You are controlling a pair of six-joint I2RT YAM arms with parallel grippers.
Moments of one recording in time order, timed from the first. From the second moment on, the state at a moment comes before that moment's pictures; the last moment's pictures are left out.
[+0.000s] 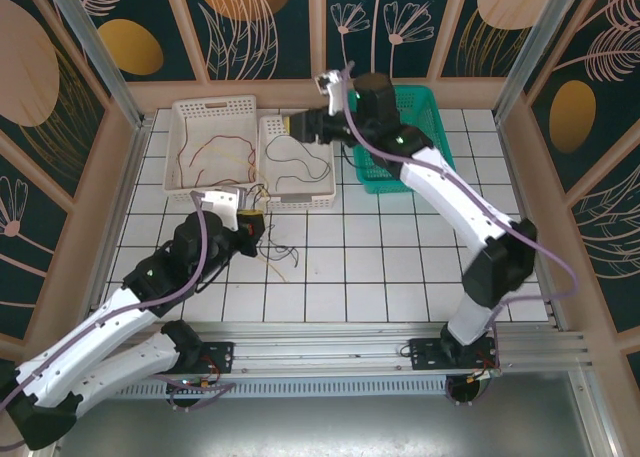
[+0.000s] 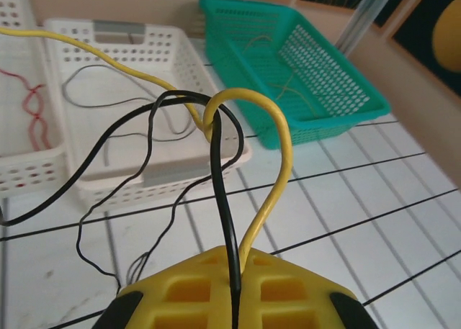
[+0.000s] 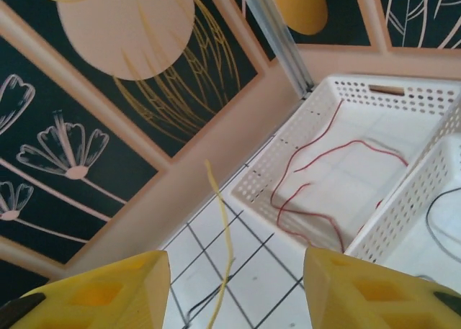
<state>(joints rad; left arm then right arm) -0.78 0.77 0.76 -0.37 -0.16 -0.48 0.61 1.65 1.62 -0.23 -0.54 0.42</state>
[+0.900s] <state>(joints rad) -0.79 0.99 0.67 -0.06 0.02 -0.55 0.76 1.24 0.91 0.06 -0.62 0.58</state>
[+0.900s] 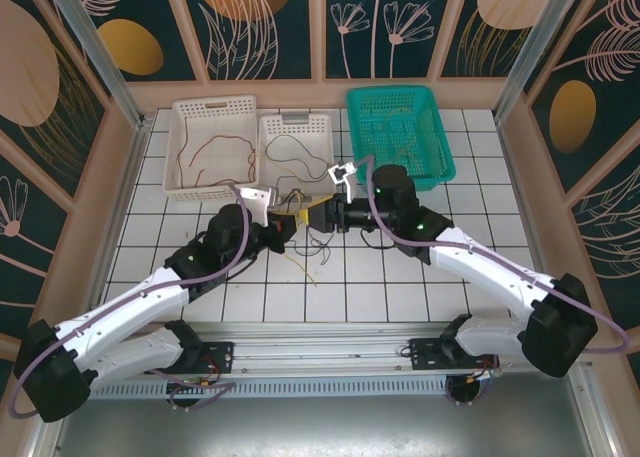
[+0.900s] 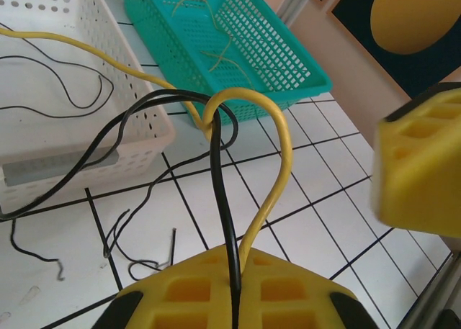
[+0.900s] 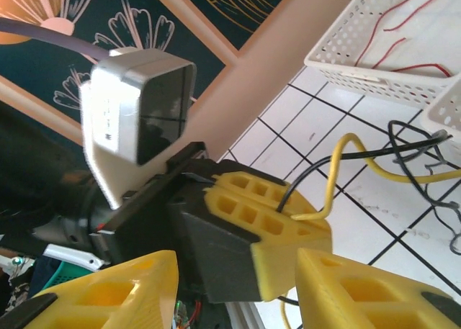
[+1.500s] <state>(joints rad) -0.80 1.02 0.66 -0.03 0.01 -0.57 0.77 1.33 0.91 0.08 -0.59 0.61</state>
